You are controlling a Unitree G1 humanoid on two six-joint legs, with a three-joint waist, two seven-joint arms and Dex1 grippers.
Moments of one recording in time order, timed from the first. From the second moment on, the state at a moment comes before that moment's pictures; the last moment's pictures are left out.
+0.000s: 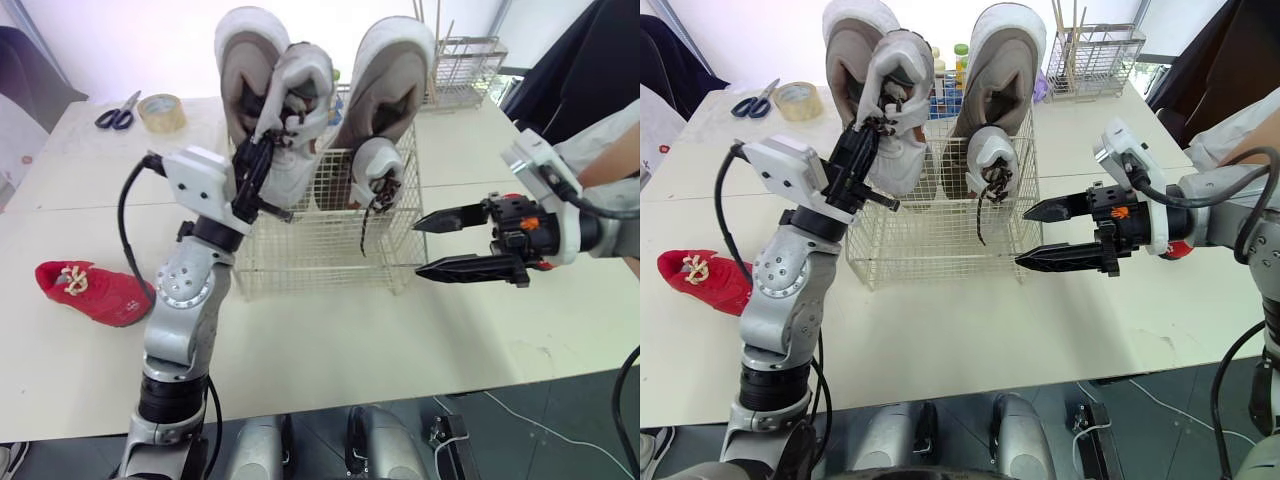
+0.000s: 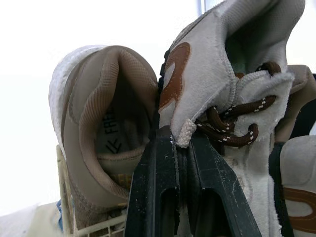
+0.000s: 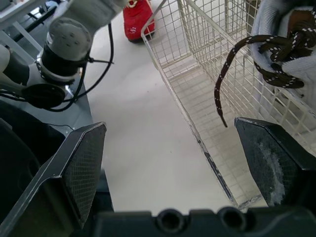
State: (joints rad) left arm -0.39 0.18 -0.02 -0.42 -0.20 0.12 -0.19; right arm -0.69 -1.07 -0.09 -0.31 0.92 1.13 1.16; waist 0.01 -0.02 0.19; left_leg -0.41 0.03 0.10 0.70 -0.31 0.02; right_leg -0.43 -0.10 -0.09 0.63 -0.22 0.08
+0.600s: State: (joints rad) left arm -0.17 0.18 0.02 -0.60 -0.36 0.35 -0.18; right arm -0.69 -1.05 -0.09 -0.31 0.93 1.10 1.14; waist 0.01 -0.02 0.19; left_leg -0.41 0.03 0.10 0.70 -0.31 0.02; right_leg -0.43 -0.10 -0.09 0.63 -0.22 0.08
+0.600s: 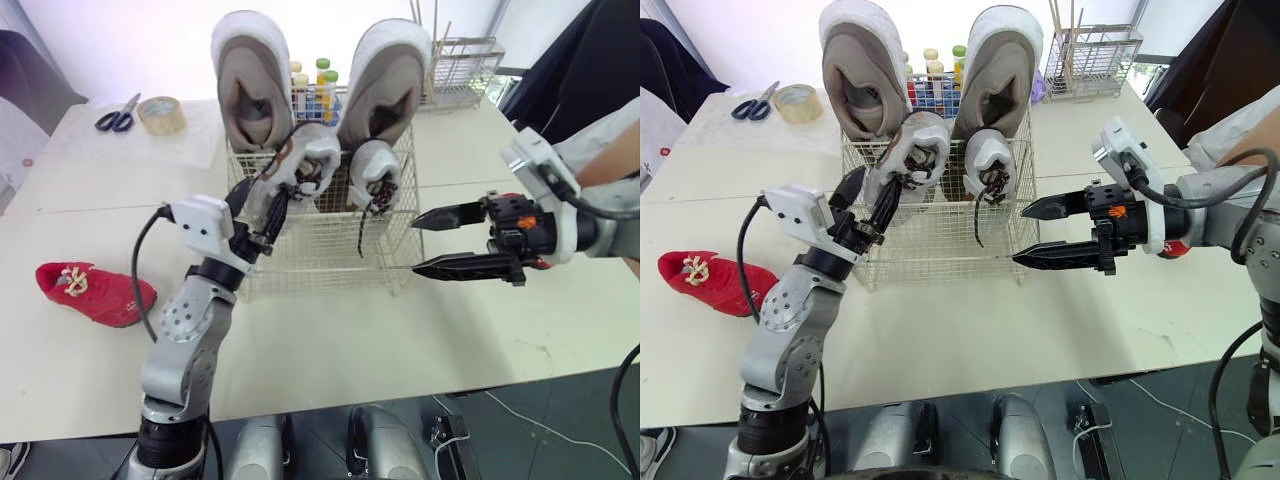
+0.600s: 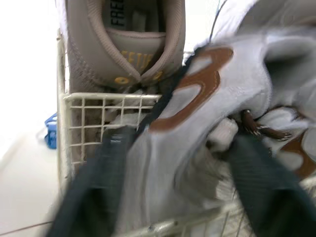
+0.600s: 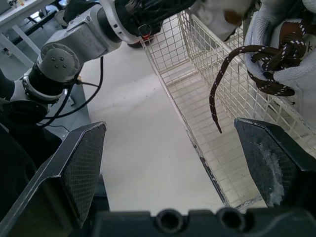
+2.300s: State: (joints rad) left arm -0.40 0.80 0.08 -0.74 -1.38 0.88 -0.53; right arm -0.04 -0.88 -0.60 0.14 0.41 0.47 0.63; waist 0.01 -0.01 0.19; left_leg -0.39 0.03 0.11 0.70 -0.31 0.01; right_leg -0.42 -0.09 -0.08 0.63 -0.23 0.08
